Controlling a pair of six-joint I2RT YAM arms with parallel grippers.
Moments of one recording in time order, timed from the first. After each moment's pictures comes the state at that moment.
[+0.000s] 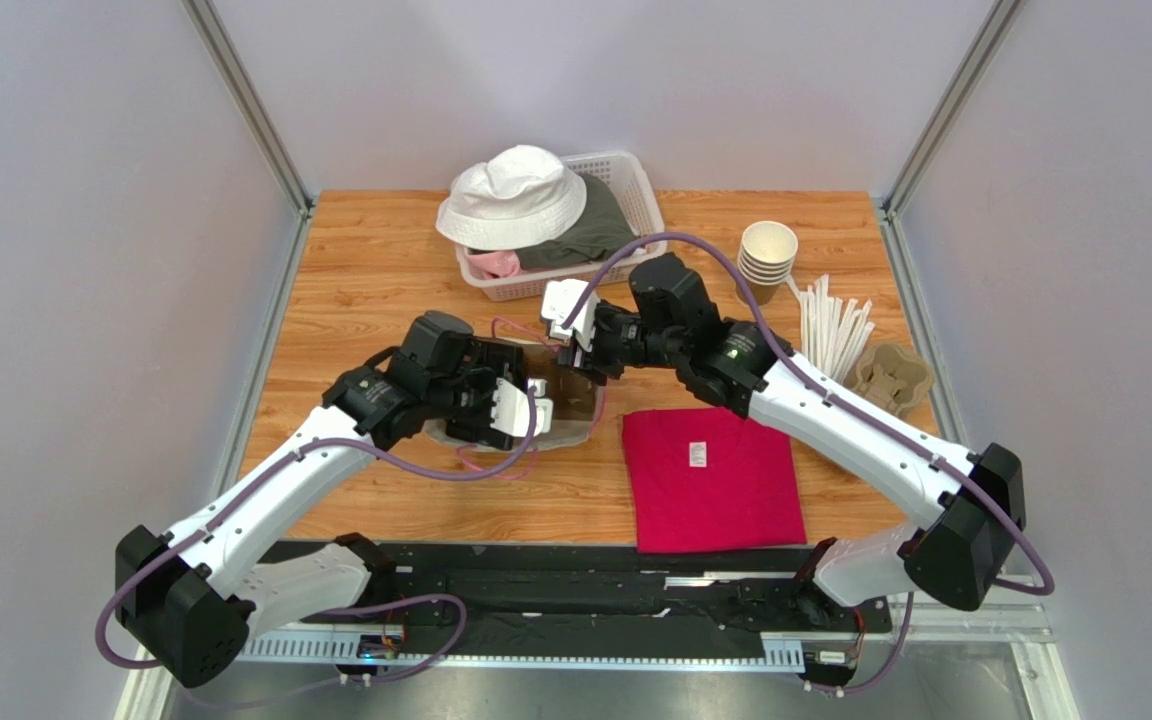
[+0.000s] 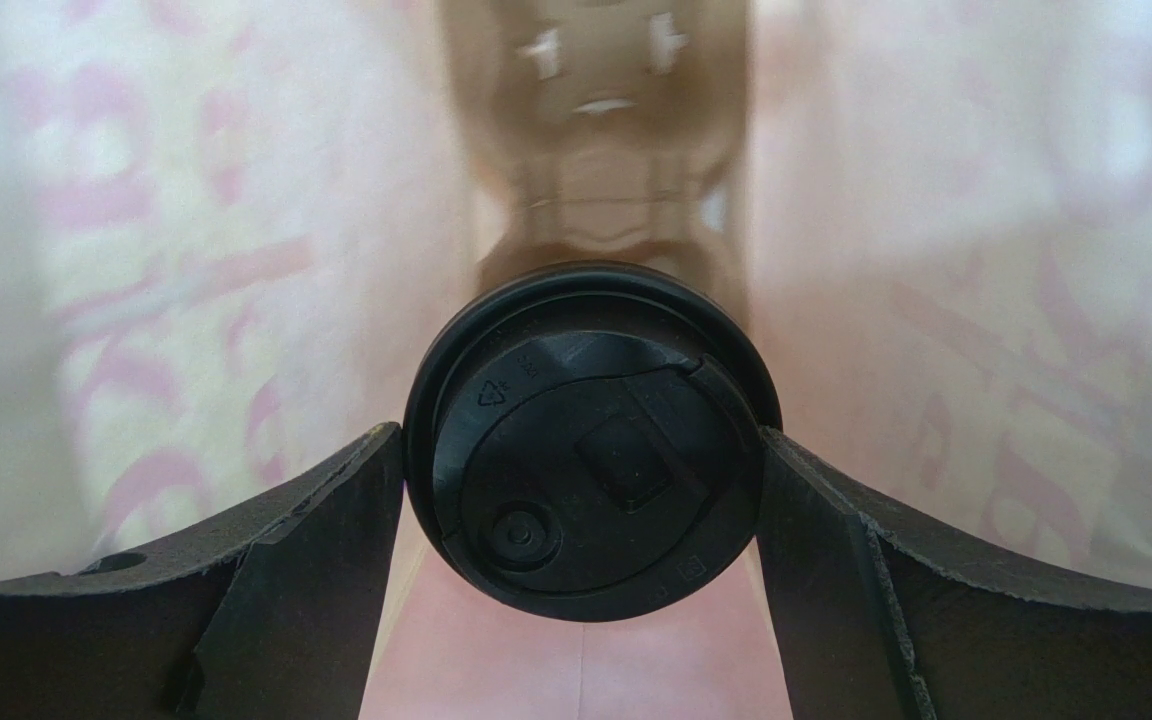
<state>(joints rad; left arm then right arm) -0.60 1.07 0.91 -0.65 0.22 1.18 0.84 1.38 1.28 -0.31 -0.35 -0.53</state>
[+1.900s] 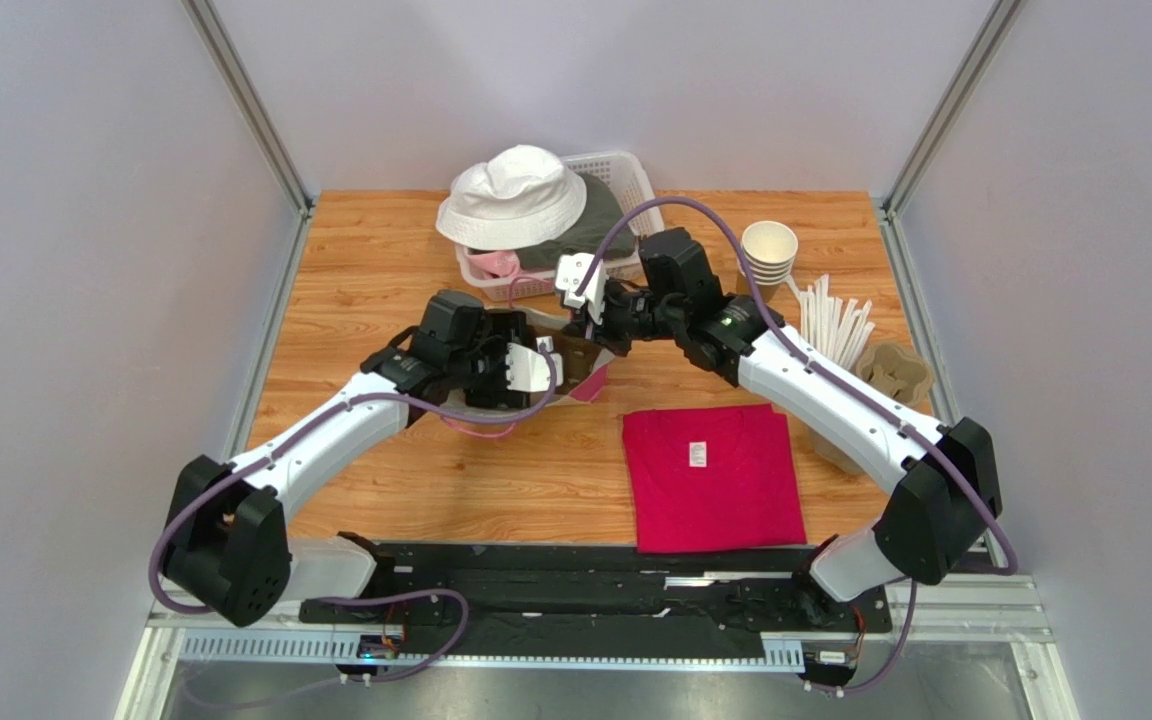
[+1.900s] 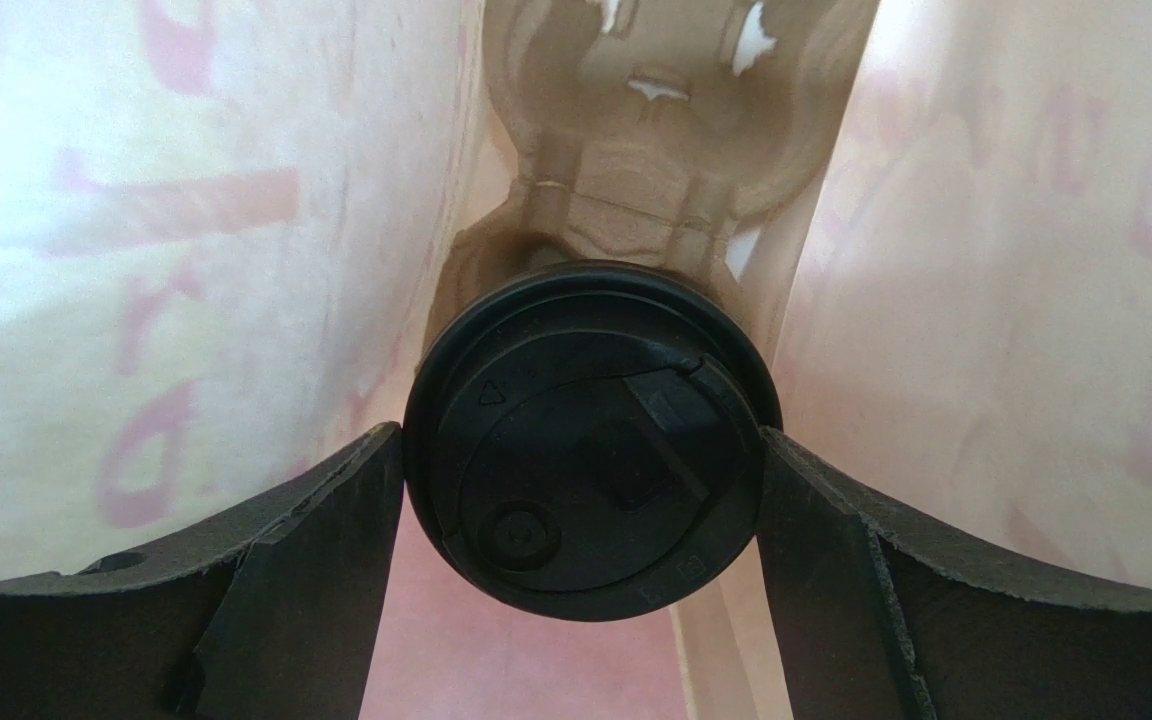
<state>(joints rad) -0.50 1.27 0.86 -0.33 0.21 1.12 0.72 1.49 1.31 -0.30 -0.51 -0.56</state>
